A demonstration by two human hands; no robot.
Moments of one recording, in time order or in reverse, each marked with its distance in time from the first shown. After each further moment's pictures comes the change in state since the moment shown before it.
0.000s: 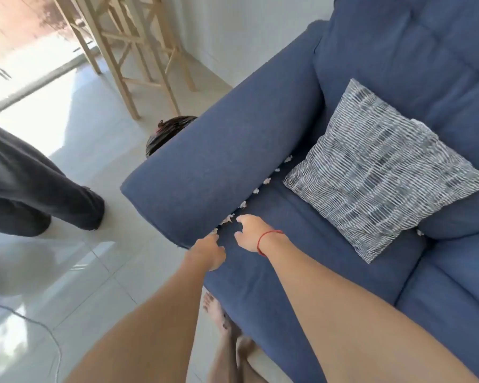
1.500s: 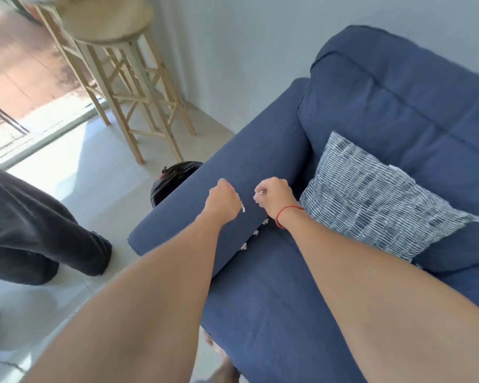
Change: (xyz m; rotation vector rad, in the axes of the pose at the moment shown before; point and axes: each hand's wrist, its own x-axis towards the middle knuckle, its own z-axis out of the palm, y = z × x) left_hand -0.009 0.141 -0.151 -0.270 0.395 0.237; right_hand 0.030 -0.008 -0.152 0.240 0.556 -0.101
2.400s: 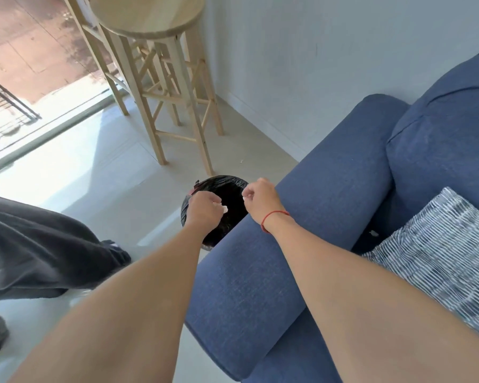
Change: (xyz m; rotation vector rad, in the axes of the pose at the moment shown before) left_hand 0.188 -0.124 -0.137 -0.084 0.123 -0.108; right_hand 0.154 -0.175 0.112 -0.093 -0.060 -0.090
